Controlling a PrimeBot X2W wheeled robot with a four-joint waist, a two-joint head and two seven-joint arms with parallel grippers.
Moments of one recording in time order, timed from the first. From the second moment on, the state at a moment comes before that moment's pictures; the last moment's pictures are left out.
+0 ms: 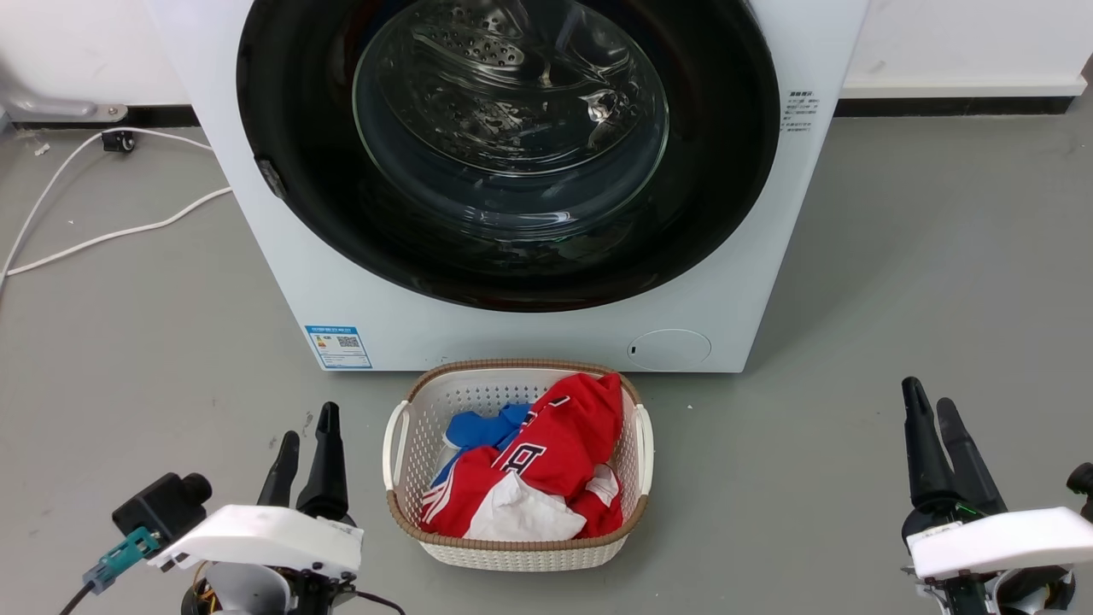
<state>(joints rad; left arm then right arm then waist) -0.04 0.09 -0.03 0.11 -0.86 0.05 -0.05 0.00 -0.05 -0.07 0.06 0.80 0.13 -0.05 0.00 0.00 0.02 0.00</state>
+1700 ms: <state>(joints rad) 0.01 0.17 -0.24 0.03 -0.35 0.17 -0.19 0.11 -0.05 -0.06 -0.04 0.21 0.13 -0.19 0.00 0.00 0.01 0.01</state>
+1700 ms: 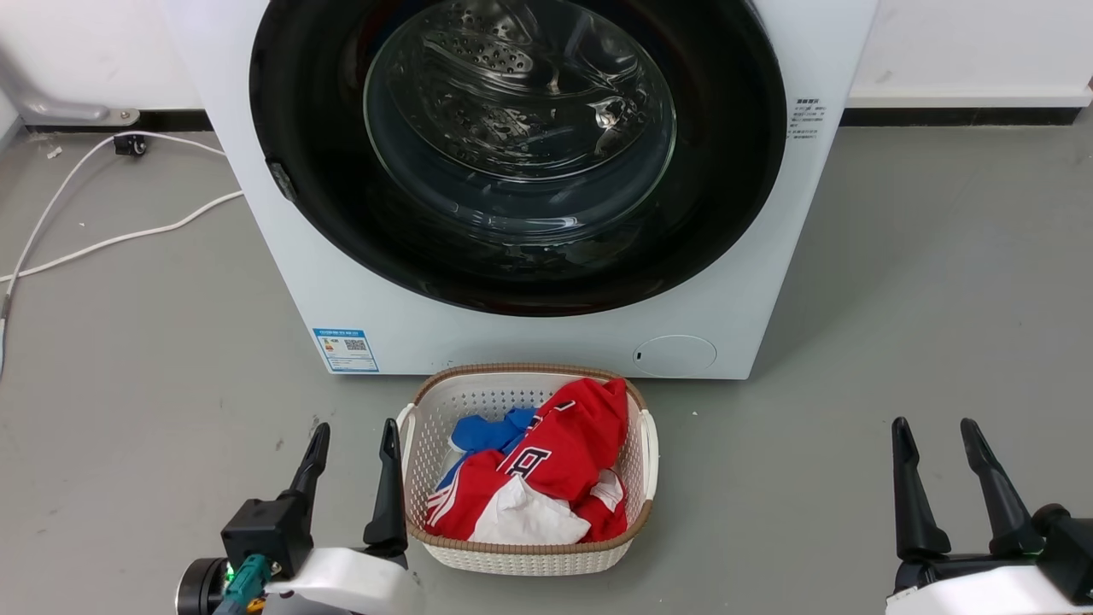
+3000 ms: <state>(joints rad) 0.06 0.06 -0.13 0.06 -0.06 0.04 -0.26 0.15 -0.05 -0.08 -0.07 0.10 0.13 -0.26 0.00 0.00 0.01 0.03</state>
